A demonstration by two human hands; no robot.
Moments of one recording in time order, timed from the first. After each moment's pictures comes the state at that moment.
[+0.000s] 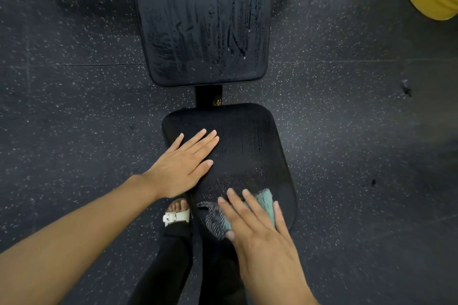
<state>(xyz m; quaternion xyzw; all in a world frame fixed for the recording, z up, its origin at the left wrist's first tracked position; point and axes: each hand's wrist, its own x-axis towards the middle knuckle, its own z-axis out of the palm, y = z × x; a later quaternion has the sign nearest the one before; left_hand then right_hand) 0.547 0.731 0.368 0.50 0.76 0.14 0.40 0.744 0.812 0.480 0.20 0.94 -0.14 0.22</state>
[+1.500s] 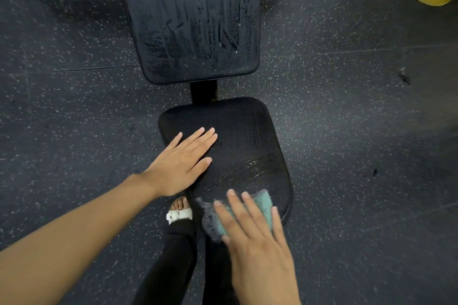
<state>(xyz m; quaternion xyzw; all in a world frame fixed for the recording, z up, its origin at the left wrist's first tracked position) 0.553 0.729 0.369 0.50 0.76 0.14 0.39 0.759 0.788 0.488 0.26 0.93 -0.15 0.19</state>
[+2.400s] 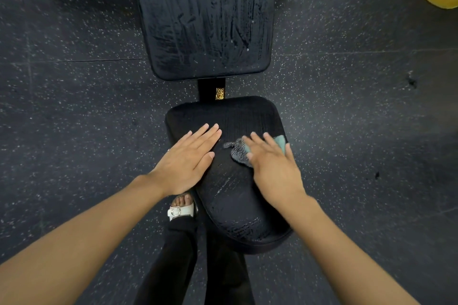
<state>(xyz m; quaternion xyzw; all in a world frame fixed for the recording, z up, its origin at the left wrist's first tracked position) 0.553 0.725 0.360 0.48 0.76 0.20 0.38 0.677 0.884 0.437 0.29 0.89 -0.18 0.31</state>
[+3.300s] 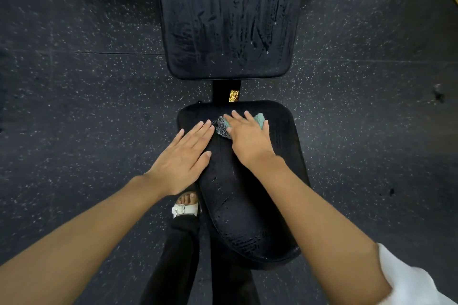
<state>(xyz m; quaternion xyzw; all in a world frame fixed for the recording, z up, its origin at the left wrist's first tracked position) 0.544 0.713 0.356 0.42 0.81 0.17 0.37 0.595 0.888 0.375 0.23 0.89 -0.20 0.34</state>
